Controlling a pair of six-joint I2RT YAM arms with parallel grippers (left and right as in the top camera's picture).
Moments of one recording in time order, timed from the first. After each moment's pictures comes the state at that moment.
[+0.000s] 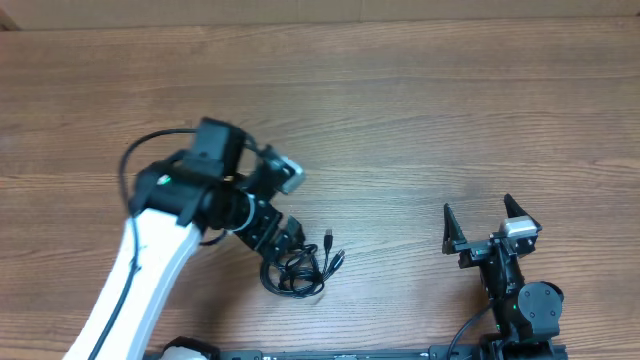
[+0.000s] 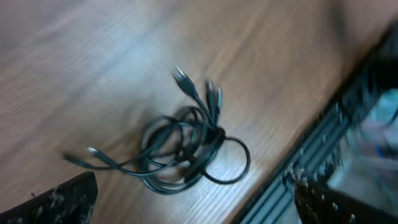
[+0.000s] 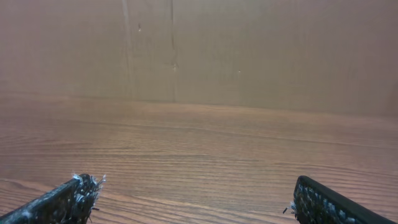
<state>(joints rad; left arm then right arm) -0.33 1.33 1.24 -1.26 0.43 0.35 0.09 0.01 0.02 -0.03 -0.07 0.00</state>
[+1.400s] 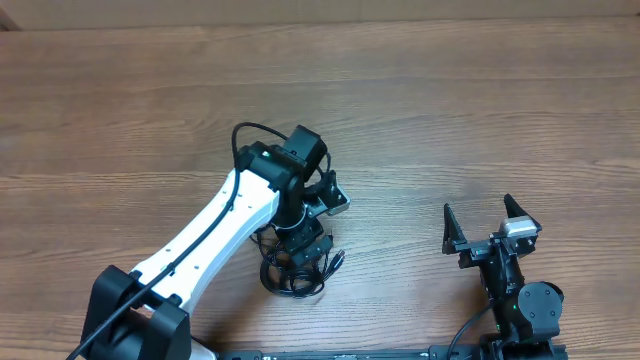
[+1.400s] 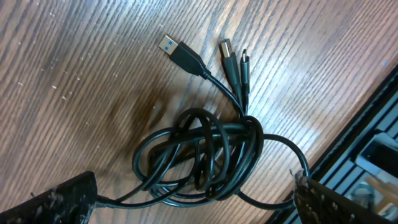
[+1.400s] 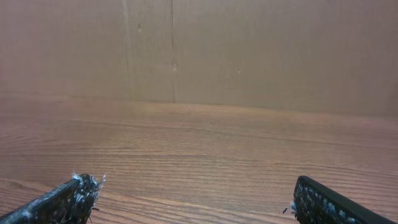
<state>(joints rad) -0.57 1.63 1.24 -1.19 0.20 0.42 0.09 0.01 0.02 -0.03 -0.07 0.00</state>
